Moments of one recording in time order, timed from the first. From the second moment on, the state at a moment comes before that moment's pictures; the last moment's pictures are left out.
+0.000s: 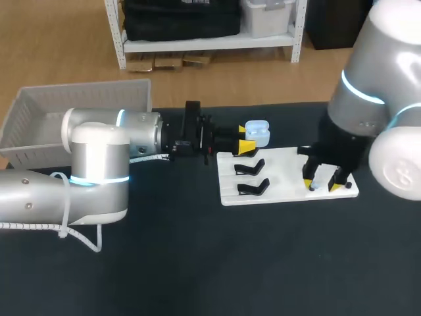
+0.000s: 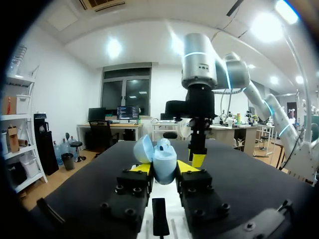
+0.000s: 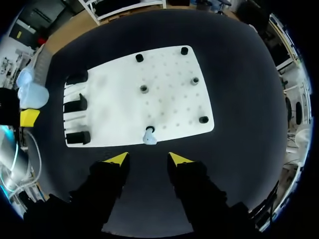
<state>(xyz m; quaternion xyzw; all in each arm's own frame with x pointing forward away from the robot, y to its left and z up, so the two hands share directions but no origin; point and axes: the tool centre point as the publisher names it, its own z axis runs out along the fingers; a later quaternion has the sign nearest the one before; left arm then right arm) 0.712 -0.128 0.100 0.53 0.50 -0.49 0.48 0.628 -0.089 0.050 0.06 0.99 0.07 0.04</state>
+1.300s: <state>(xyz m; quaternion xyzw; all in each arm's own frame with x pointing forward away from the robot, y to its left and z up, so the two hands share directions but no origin) 0.712 -0.128 0.100 0.53 0.50 -0.49 0.48 0.651 -0.092 0.027 0.12 0.99 0.06 0.03</state>
